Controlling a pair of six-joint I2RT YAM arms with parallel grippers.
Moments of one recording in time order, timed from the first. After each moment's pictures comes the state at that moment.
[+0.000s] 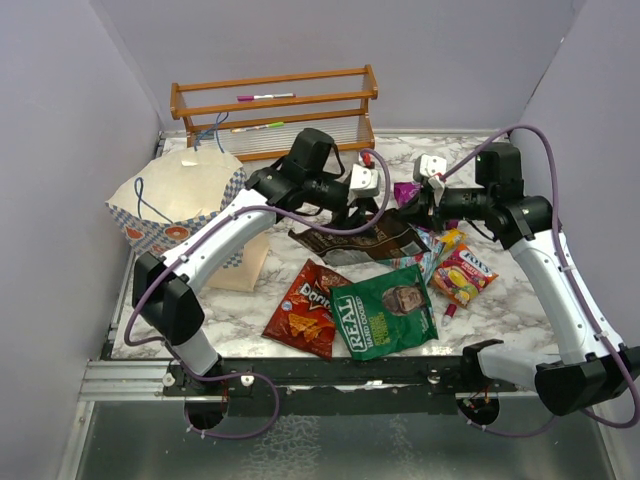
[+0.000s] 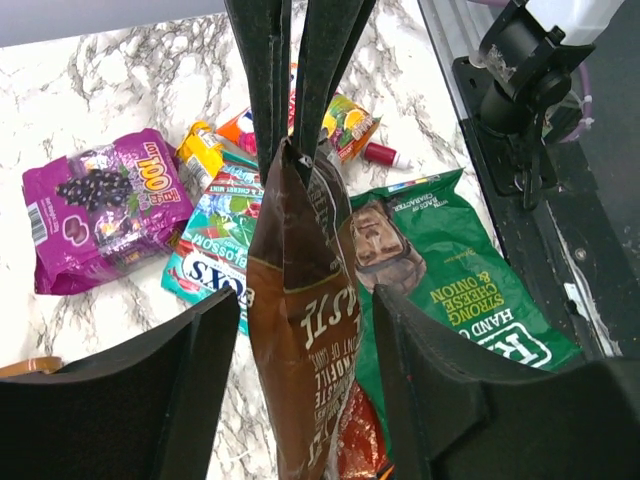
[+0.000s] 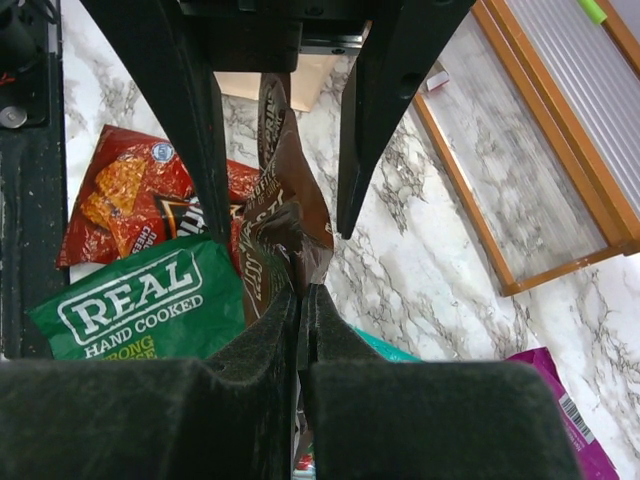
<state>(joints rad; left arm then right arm) -0.68 1.64 1.58 -0.54 0.96 0.54 0.26 1.18 1.32 -0.76 -0.93 -0.71</state>
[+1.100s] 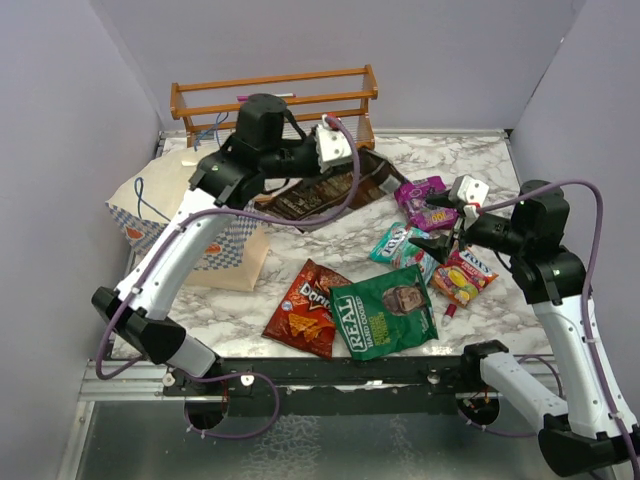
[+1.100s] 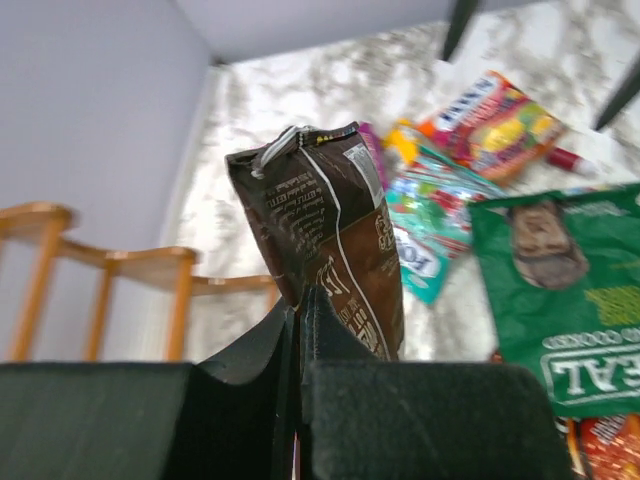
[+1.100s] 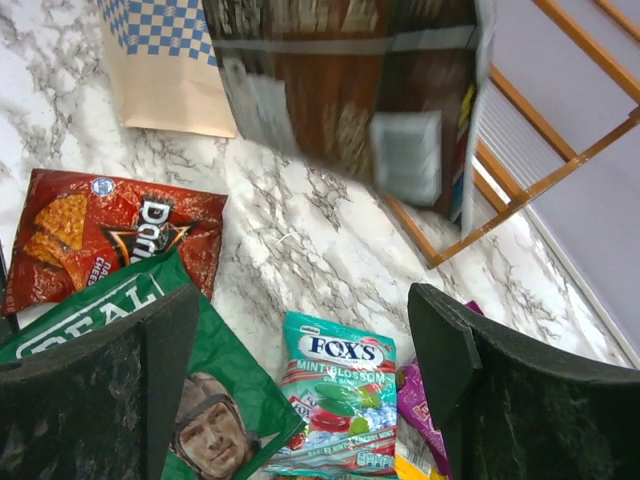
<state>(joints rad) -0.61 1.52 1.75 -0.64 0.70 0.61 0.19 0.85 1.10 -0.57 -0.83 -0.52</state>
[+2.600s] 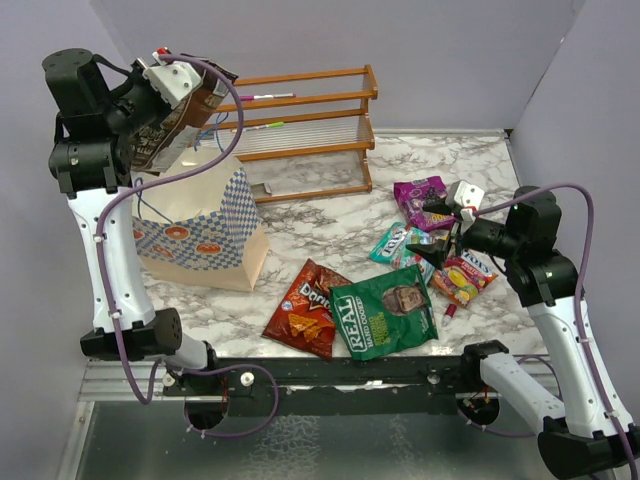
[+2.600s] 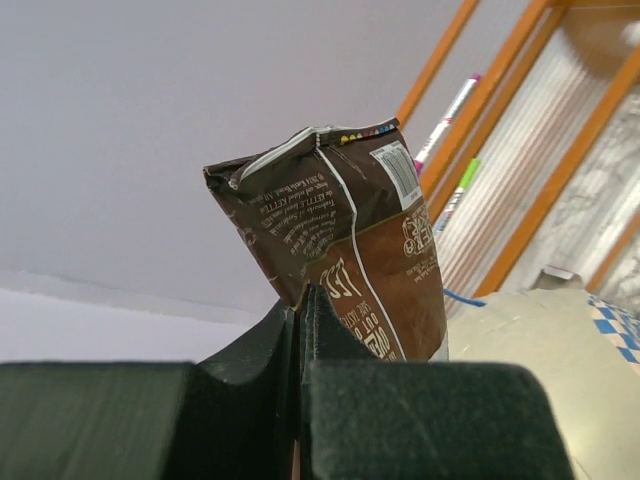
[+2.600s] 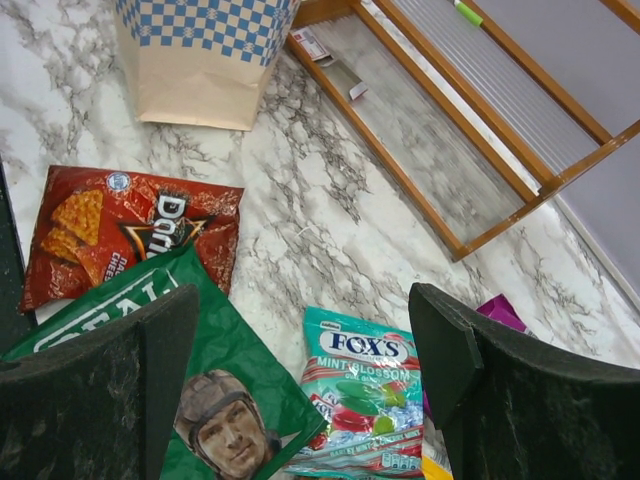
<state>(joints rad) 0.16 1.47 2.11 -0.78 0.63 0.84 0.17 0.82 1.02 -0.53 -0.85 -0.49</state>
